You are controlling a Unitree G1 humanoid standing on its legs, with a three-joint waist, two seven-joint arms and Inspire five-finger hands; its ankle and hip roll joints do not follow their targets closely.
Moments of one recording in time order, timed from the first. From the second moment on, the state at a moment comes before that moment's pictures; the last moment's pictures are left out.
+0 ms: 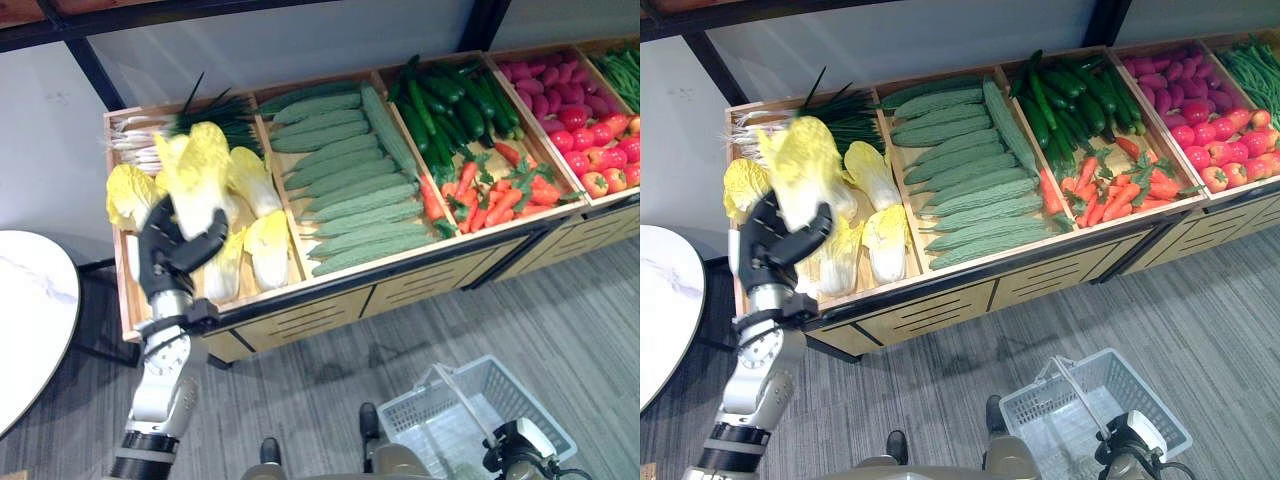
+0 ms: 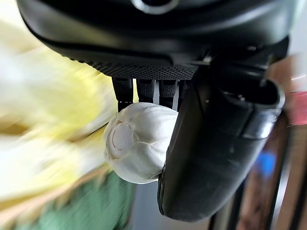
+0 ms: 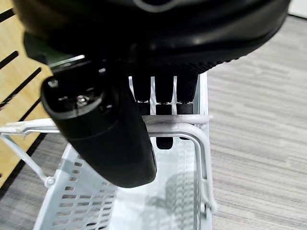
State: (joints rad) left arm 0.02 0.37 -0.10 -0.04 -0.65 -0.20 0.29; right arm -0.03 -0.39 0.16 1.25 -0.30 0.02 -0.34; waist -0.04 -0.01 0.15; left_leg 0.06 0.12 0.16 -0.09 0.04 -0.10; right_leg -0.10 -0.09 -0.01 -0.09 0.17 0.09
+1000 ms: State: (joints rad) left arm -0.04 0.55 -0.22 -0.03 -0.78 -0.18 0.00; right arm -0.04 -0.39 0.08 1.24 -0.26 0.02 -0.29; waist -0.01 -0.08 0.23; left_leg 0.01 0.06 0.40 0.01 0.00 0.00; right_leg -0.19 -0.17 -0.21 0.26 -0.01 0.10
